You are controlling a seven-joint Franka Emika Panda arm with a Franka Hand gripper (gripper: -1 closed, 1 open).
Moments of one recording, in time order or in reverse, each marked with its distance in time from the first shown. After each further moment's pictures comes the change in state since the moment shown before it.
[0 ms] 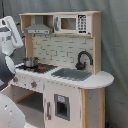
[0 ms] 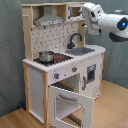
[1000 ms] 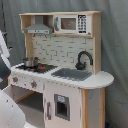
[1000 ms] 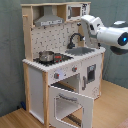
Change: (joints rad) arm -0.032 0.023 0.248 -0.001 0.012 -0.183 0.162
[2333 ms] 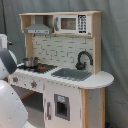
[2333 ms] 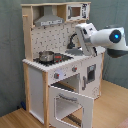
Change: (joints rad) arm -0.056 0.126 0.102 0.033 0.239 -0.089 0.045
